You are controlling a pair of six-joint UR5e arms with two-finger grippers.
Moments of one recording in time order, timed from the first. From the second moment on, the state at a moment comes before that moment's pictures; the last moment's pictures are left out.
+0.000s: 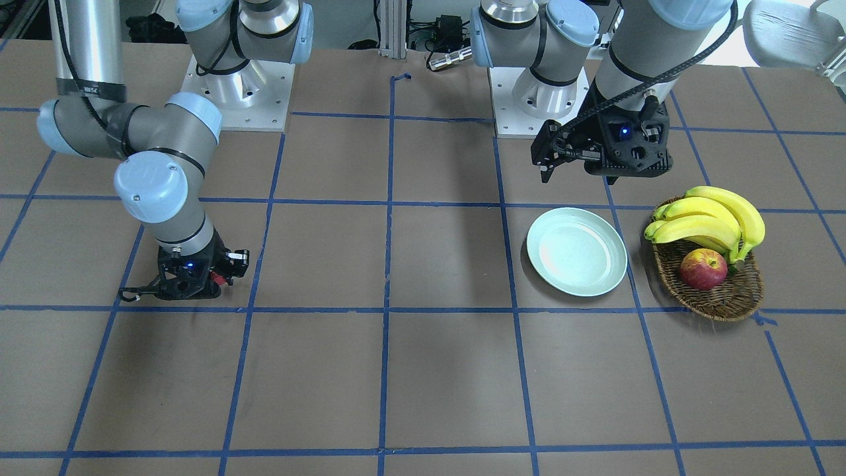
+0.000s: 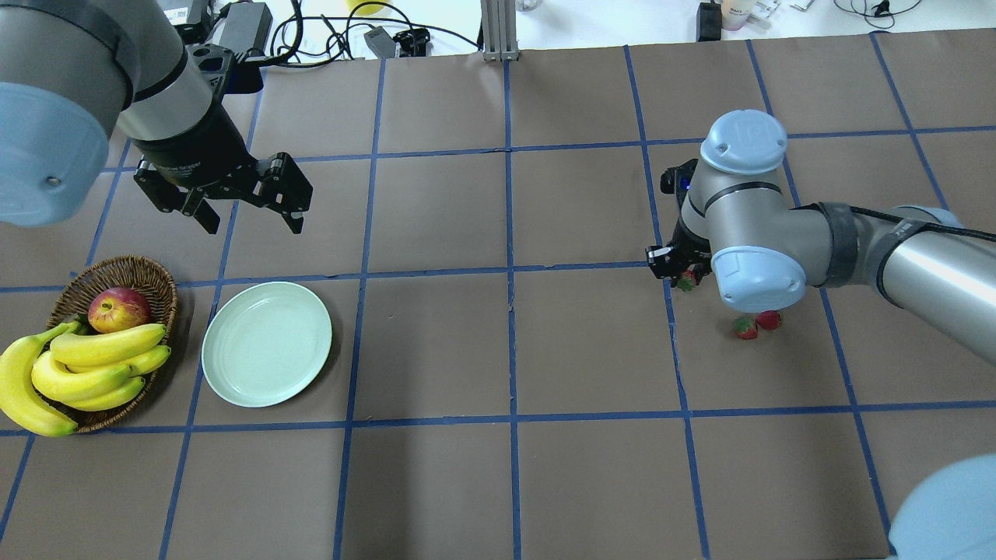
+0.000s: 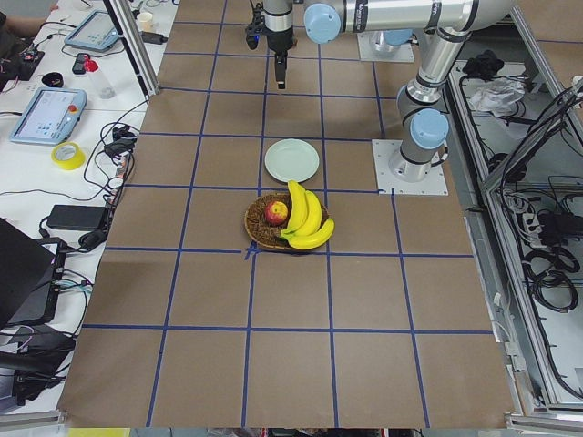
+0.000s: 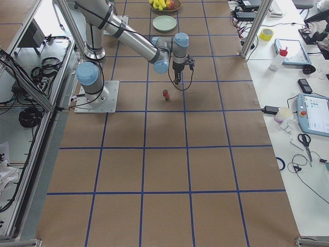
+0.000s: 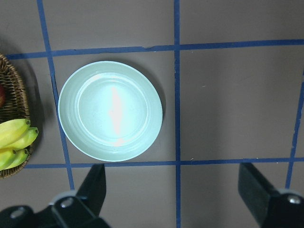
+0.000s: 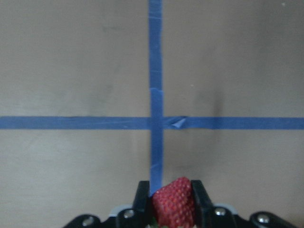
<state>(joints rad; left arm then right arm) -1.54 -1.55 -1.66 -1.55 1.60 0.05 1.60 -1.27 2.01 -2.31 -1.62 0.03</state>
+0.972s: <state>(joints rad) -1.54 -1.55 -1.67 -1.55 1.60 0.05 1.96 -1.03 1.70 -2.30 -1.45 0.54</state>
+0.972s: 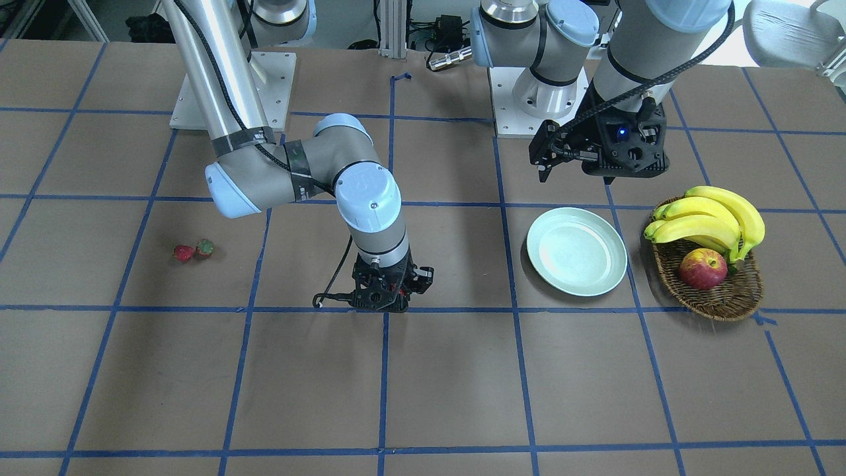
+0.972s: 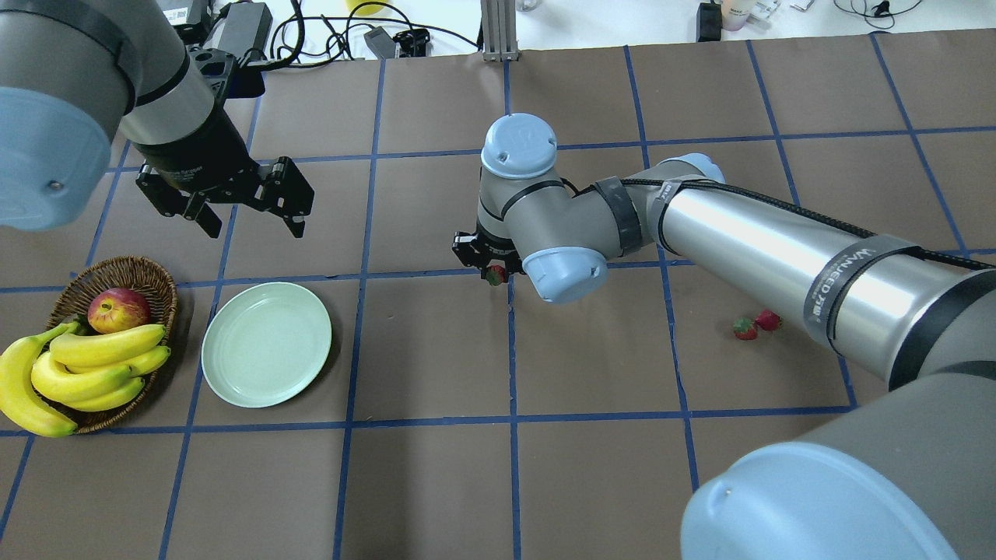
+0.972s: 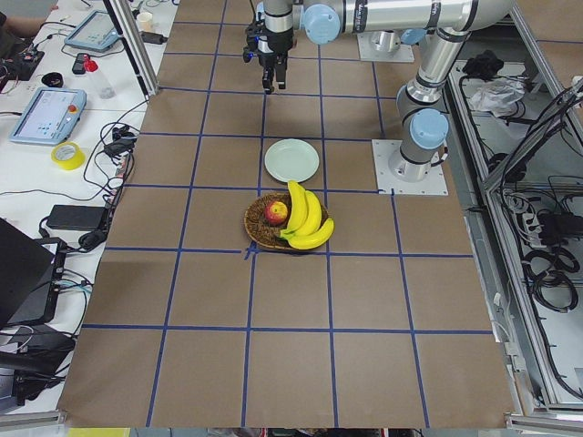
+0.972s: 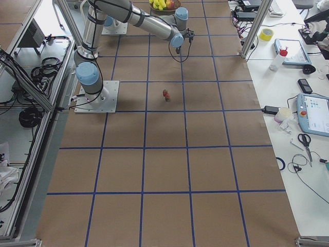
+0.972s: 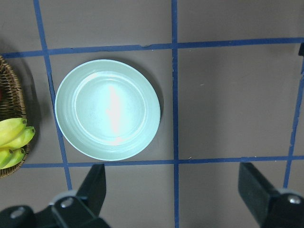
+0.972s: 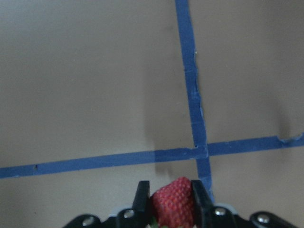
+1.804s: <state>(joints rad) -1.54 -1.54 -1.69 -1.54 1.60 0.05 1.94 -1.09 1.72 -2.25 -1.50 0.46</state>
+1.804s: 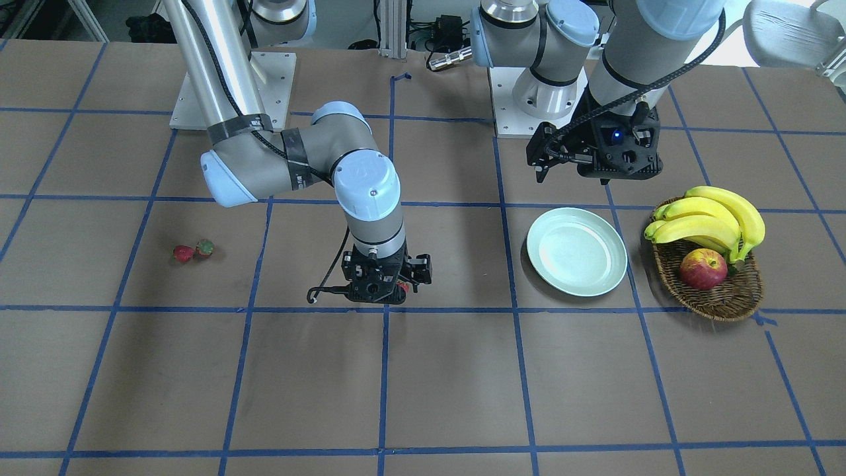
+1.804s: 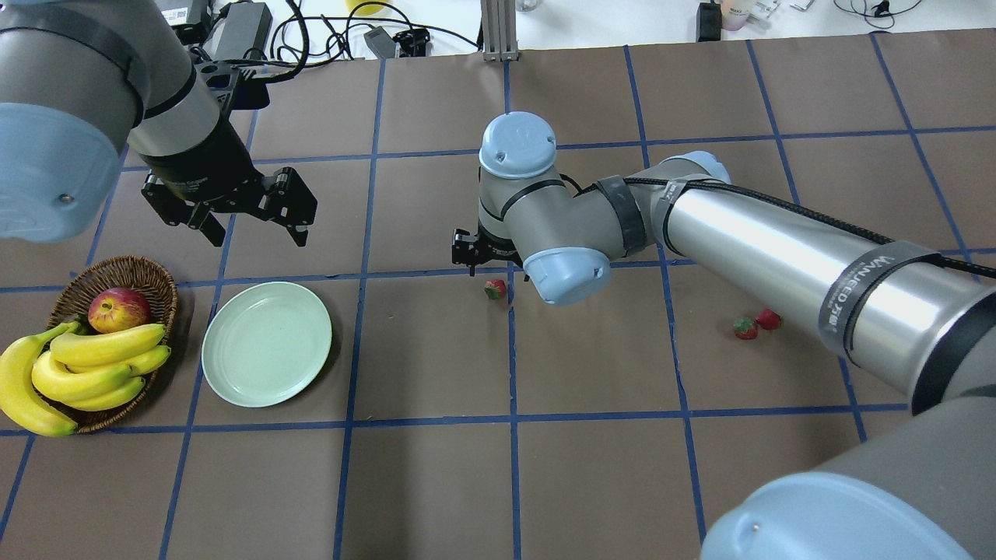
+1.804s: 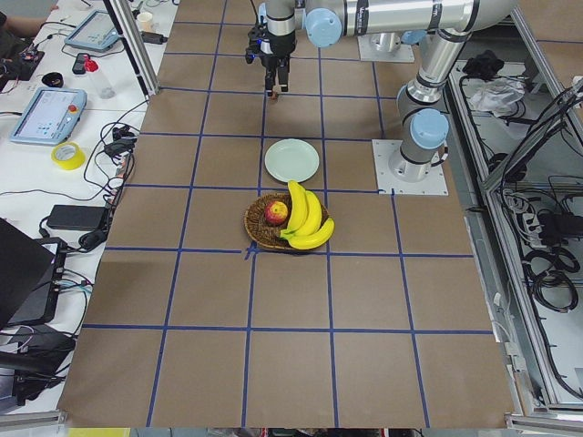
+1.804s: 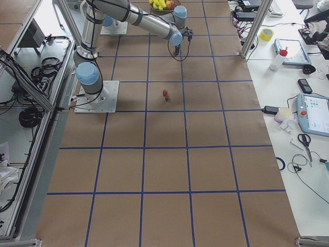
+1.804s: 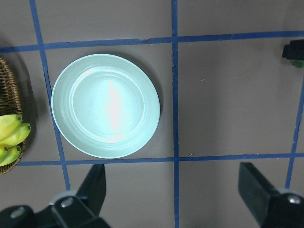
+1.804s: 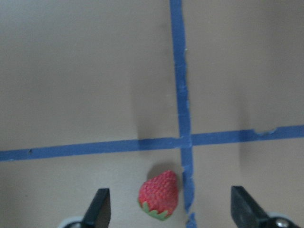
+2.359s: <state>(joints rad) -1.54 -1.54 -1.69 -1.54 1.60 0.05 1.66 -1.30 1.92 -2.17 -1.61 0.13</state>
